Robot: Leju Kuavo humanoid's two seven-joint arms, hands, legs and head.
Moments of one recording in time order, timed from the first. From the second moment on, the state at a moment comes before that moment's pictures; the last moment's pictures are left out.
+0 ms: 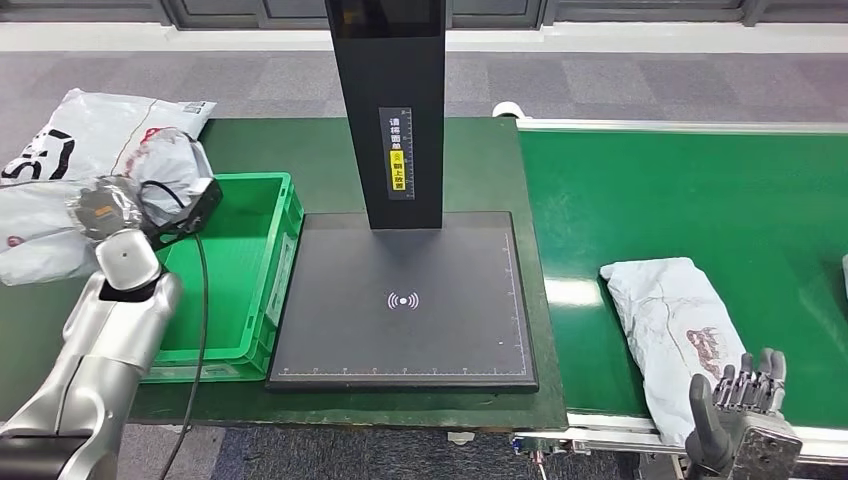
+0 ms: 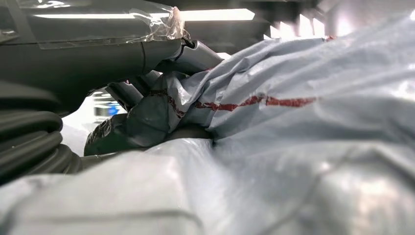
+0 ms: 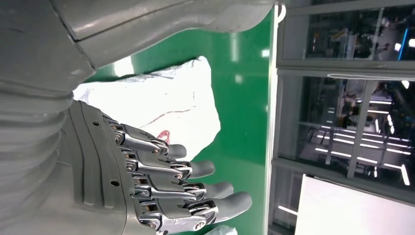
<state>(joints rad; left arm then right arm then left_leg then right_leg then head) -0.70 0.22 -0.04 -0.84 -1.57 0.26 0.59 0.18 0.34 -0.49 -1.53 0.12 -0.08 -0.56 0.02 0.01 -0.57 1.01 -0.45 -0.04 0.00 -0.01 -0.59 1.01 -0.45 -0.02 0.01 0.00</state>
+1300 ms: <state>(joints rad) -0.83 0.10 -0.04 -0.46 -1.57 0.26 0.54 0.17 0.34 -0.54 -1.51 0.14 -0.05 -0.57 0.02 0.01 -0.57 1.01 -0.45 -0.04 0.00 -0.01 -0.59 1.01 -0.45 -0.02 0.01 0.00</state>
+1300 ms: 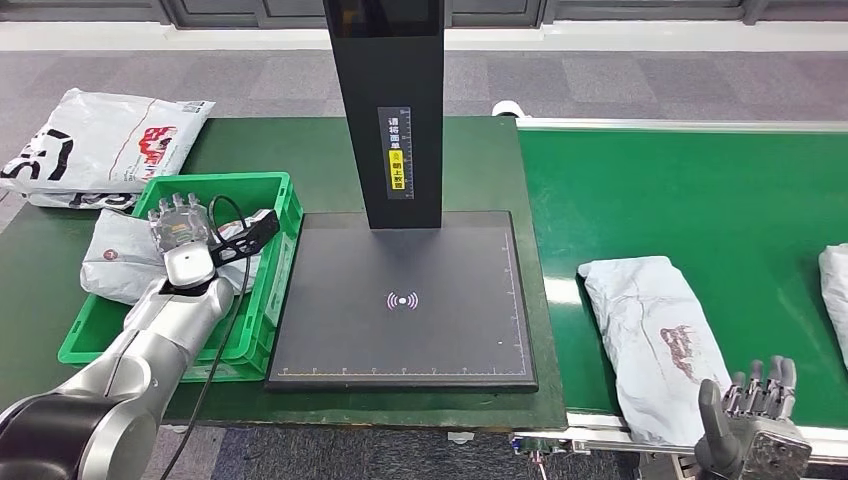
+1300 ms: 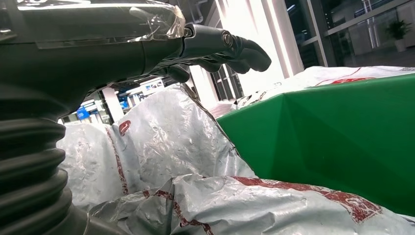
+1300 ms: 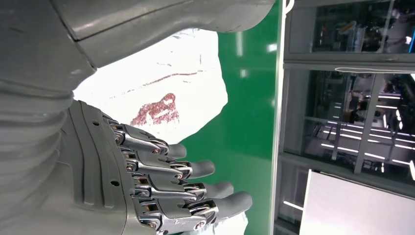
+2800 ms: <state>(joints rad) -0.17 -0.31 0.07 -1.27 -0.13 -0.30 -0.55 0.10 0.35 -0.54 -1.45 0.45 -0.08 -0.50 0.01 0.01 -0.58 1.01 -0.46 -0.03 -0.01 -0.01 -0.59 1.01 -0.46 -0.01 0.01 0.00</state>
